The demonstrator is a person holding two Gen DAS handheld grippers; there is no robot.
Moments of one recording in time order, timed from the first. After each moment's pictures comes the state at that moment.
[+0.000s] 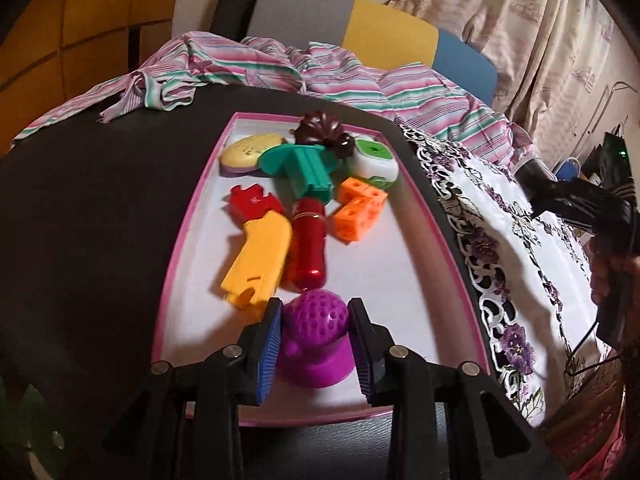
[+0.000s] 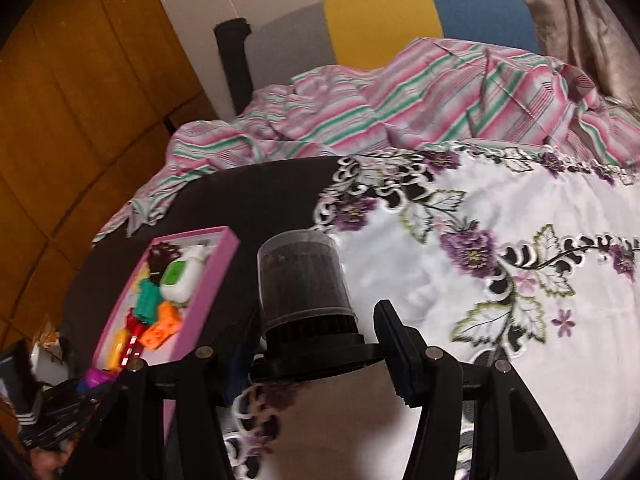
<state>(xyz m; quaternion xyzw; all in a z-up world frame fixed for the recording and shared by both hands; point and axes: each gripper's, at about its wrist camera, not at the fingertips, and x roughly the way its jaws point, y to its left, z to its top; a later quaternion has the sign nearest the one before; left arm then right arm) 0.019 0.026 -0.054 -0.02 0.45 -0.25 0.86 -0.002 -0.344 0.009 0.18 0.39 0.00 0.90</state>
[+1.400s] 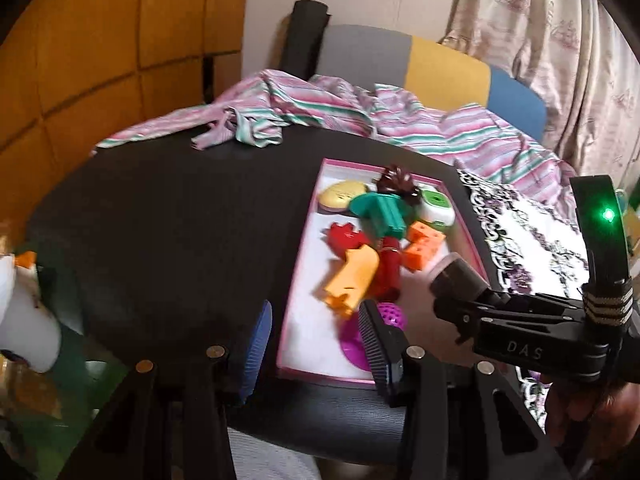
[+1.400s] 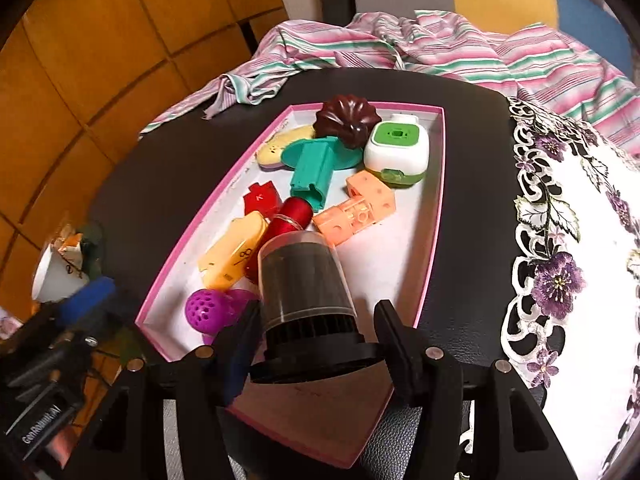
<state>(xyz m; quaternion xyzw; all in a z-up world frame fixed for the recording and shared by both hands) -0.012 0.074 -0.011 -0.01 0.40 -0.12 0.91 0.007 -0.122 -0.036 0.09 0.49 0.07 0.86</state>
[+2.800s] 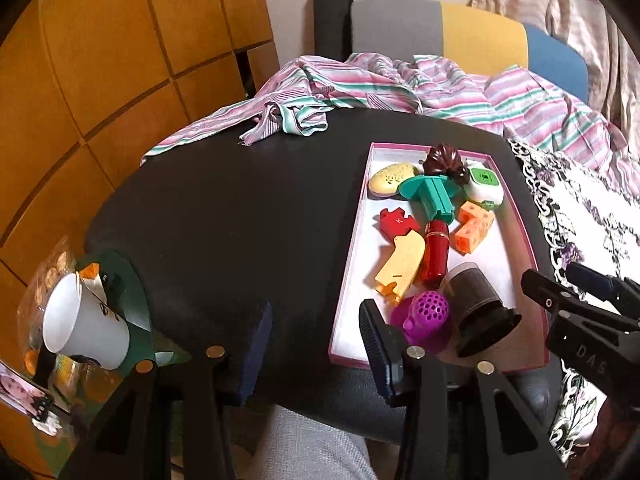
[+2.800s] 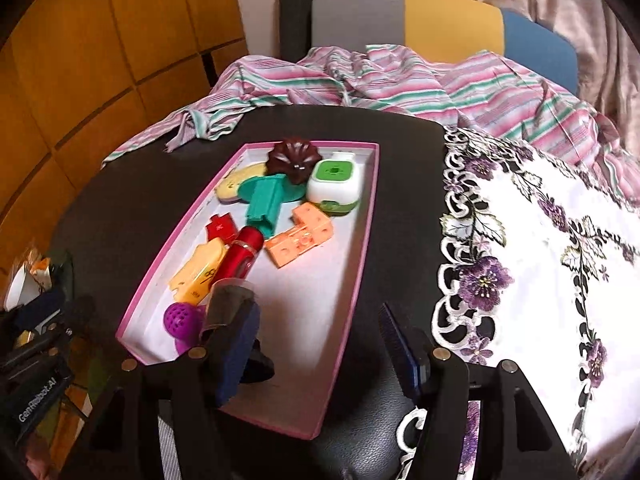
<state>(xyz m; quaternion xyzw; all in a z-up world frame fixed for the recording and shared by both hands) -0.008 0.060 0.004 0.08 0.43 -0.02 0.90 -0.022 -0.126 -0.004 0.06 0.45 -0.02 0.89</state>
